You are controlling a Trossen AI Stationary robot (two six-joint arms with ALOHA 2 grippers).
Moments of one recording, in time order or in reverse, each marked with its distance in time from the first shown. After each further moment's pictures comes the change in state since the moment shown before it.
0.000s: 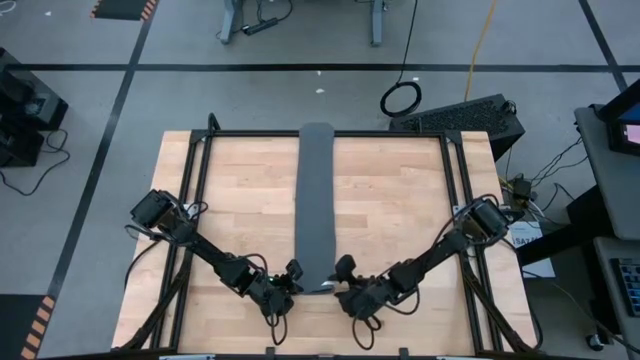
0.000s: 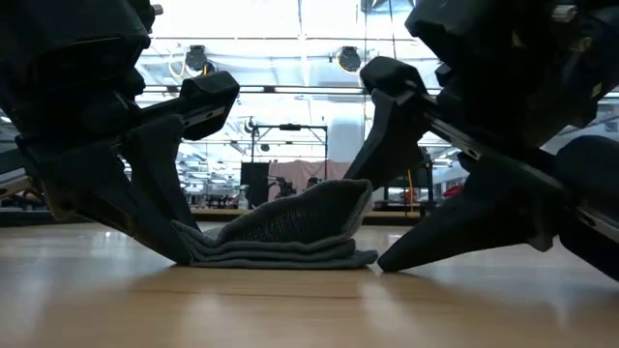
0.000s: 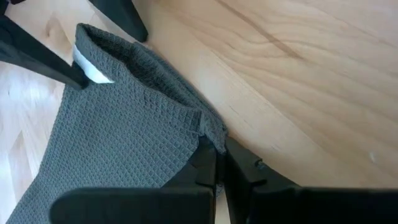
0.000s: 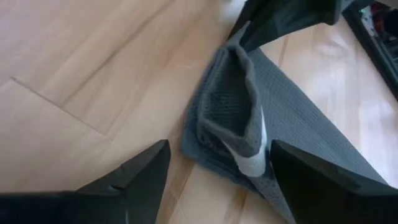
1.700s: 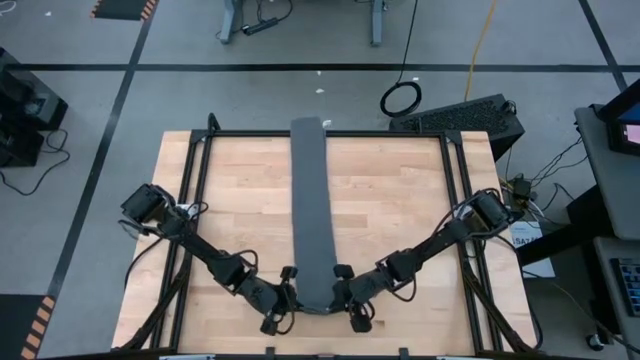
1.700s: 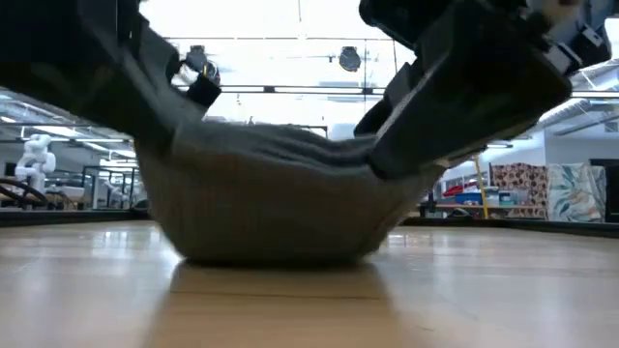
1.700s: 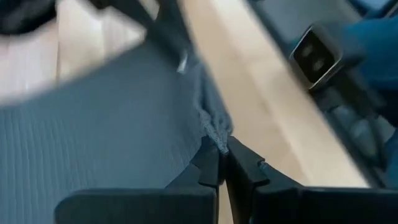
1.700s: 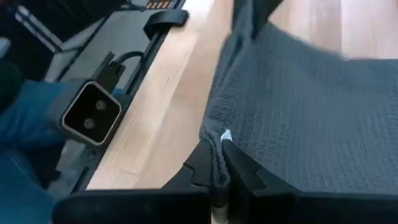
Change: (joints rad) left arm -0.031 -0.094 -0.002 0.151 0.180 -0.671; right arm -0.071 -0.054 -0.024 0.181 -0.554 0.685
